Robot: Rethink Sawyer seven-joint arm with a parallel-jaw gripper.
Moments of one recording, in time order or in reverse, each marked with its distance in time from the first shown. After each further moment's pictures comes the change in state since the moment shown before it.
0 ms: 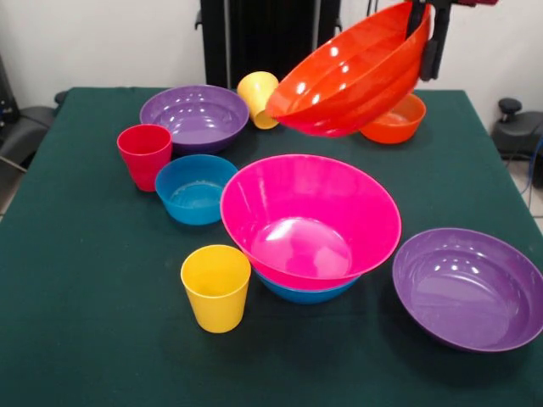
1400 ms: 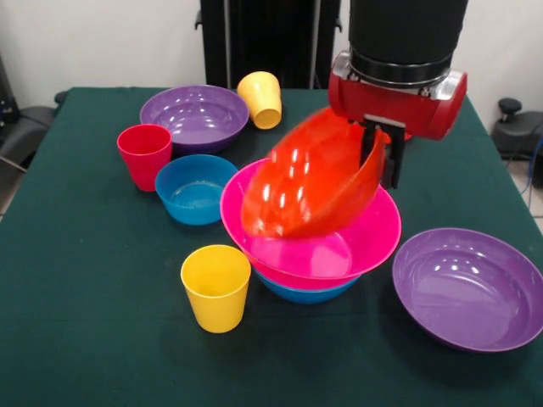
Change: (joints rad) arm -0.127 0.221 0.163 -0.217 -0.119 0.116 0.000
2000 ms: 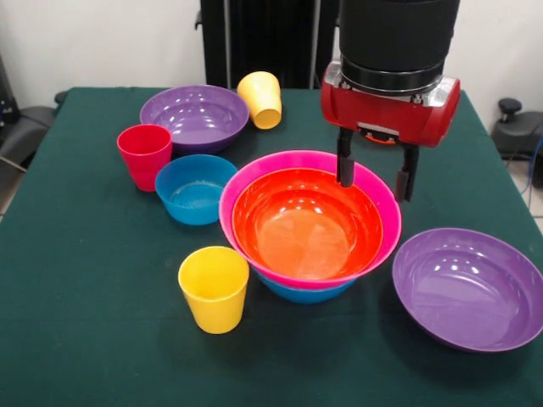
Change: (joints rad) arm -0.031 0.003 0.045 -0.010 -0.024 0.000 0.000
